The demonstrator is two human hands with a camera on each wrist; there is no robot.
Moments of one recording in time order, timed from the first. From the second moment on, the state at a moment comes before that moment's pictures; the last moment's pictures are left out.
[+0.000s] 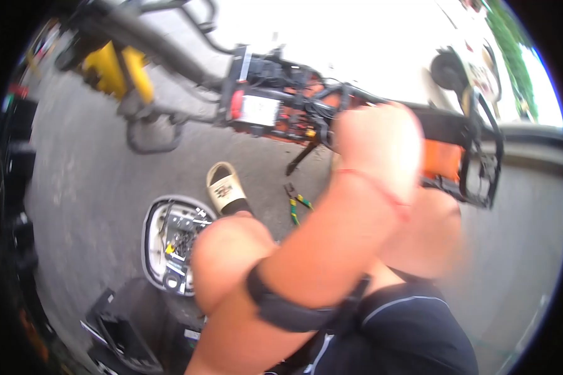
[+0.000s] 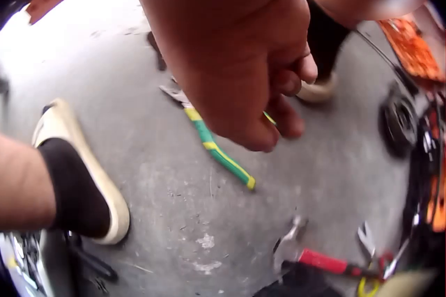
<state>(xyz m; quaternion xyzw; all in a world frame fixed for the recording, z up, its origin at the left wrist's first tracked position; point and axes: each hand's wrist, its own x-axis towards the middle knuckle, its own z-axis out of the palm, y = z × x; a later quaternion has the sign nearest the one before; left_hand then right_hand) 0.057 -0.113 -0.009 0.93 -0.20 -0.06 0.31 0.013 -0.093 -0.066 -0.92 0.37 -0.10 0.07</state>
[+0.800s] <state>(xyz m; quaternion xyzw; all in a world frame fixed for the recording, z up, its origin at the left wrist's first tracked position) 0.082 -0.018 -0.002 0.95 0.04 -0.17 0.27 -0.164 -0.220 -0.412 -0.92 0.25 0.31 -0.01</state>
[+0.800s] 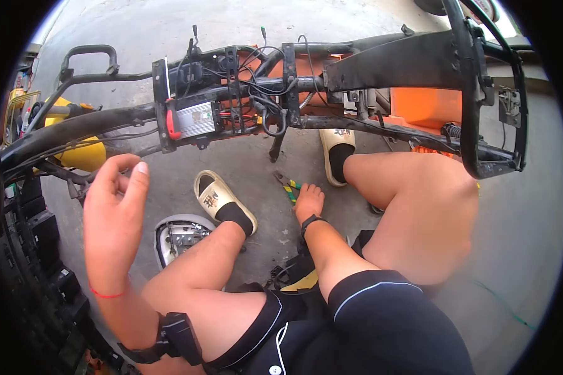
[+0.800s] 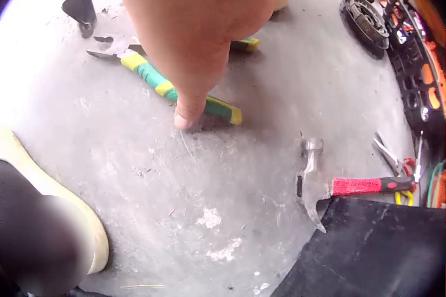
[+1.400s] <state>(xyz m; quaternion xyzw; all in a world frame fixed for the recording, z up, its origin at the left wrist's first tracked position) 0.063 -0.099 -0.010 0.94 -0.18 -0.15 0.26 -0.098 -0.246 -0.354 -0.64 0.26 0.58 0.42</state>
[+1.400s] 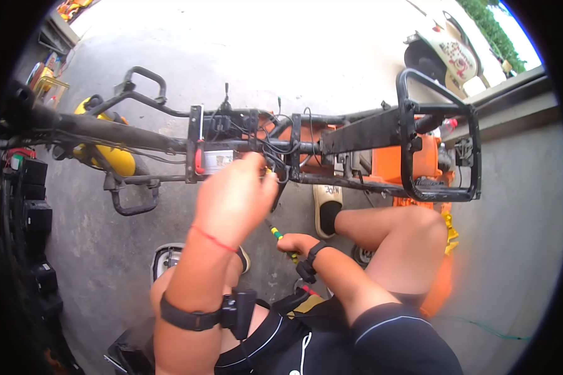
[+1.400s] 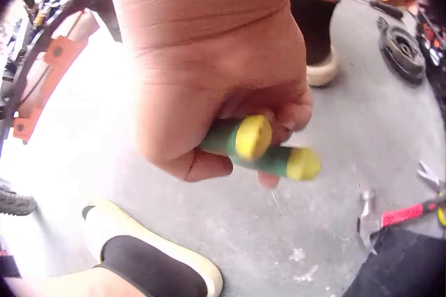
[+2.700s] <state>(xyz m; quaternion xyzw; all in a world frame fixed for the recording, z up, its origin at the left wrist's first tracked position) 0.204 -0.138 -0.245 0.90 0.06 0.05 0.43 0.139 -0.285 -0.158 -1.00 0.01 0.06 -0.04</state>
